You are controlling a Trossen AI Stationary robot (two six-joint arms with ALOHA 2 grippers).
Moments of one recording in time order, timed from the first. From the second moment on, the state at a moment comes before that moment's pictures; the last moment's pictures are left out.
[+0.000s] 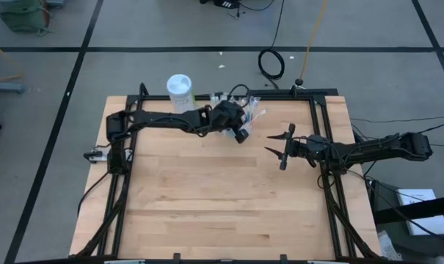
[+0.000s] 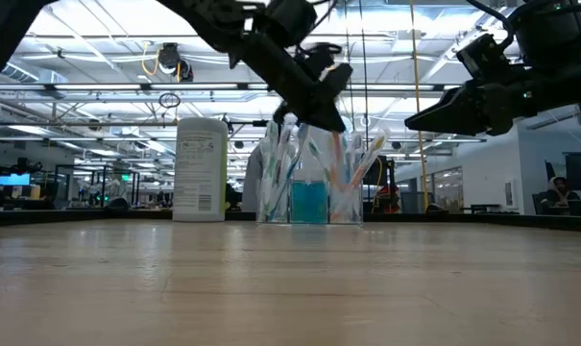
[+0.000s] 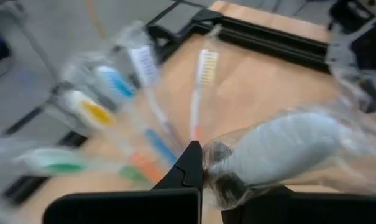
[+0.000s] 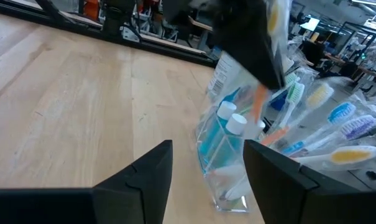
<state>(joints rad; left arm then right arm) 0.23 1.92 1.45 -0.06 -0.22 -0.13 -0.09 0.82 0.12 0.55 0.21 -0.29</state>
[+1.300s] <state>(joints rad) 0.17 1.58 1.45 -0.42 -0.31 0.04 -0.04 0.64 0.18 0.34 0.21 -0.30</state>
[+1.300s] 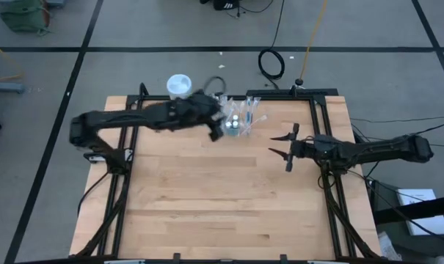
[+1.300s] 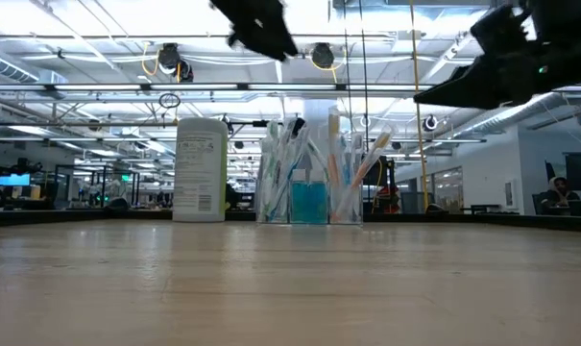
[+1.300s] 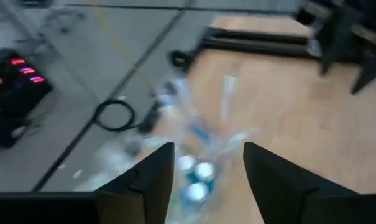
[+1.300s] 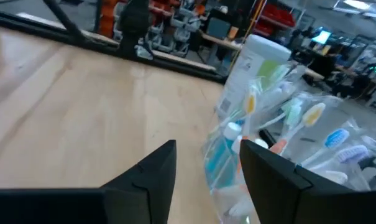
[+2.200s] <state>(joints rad) 0.13 0.49 0.60 -0.17 0.02 0.26 0.01 0.16 0.19 -0.09 0.02 -0.17</state>
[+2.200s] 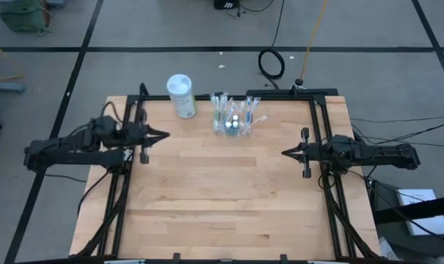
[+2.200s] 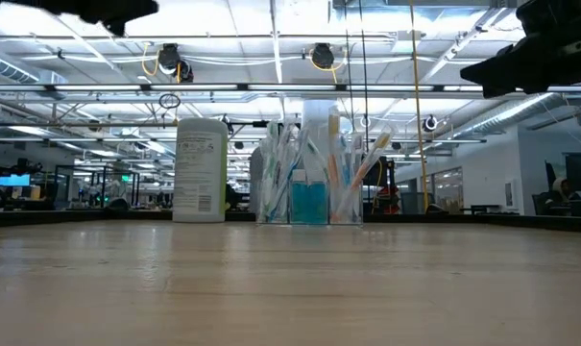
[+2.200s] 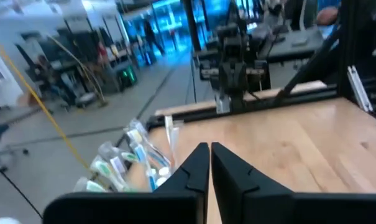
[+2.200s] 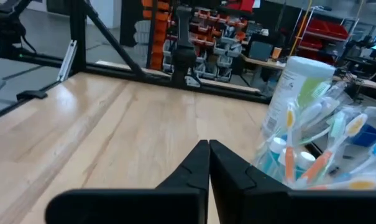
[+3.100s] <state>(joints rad) 0.13 0.01 0.07 0.07 0.06 0.25 0.01 0.03 0.05 -0.02 0.02 -0.12</state>
